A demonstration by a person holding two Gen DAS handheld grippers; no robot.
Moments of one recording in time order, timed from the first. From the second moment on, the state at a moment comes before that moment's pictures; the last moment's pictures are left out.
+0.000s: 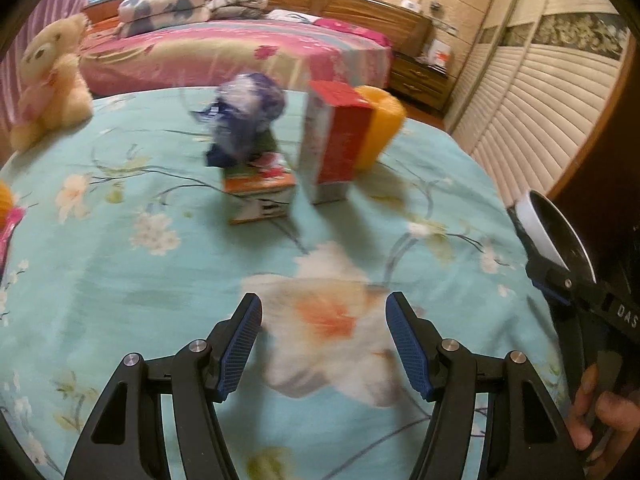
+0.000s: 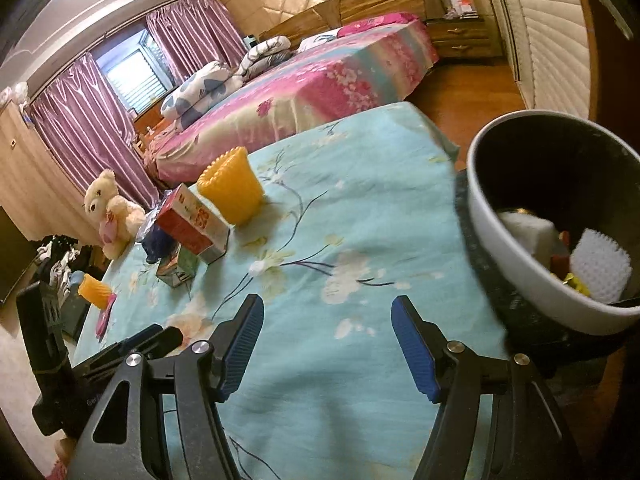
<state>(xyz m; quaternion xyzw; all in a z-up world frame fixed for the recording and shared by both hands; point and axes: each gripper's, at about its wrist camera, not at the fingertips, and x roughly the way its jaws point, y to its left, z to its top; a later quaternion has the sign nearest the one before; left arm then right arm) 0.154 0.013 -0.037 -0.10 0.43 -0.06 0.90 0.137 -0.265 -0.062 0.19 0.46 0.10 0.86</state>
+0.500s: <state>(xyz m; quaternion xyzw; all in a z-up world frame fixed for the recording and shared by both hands) 0.188 0.049 -0.034 -0.12 0.42 -0.02 0.90 0.150 -0.237 -0.071 0.18 0.47 0.11 0.86</state>
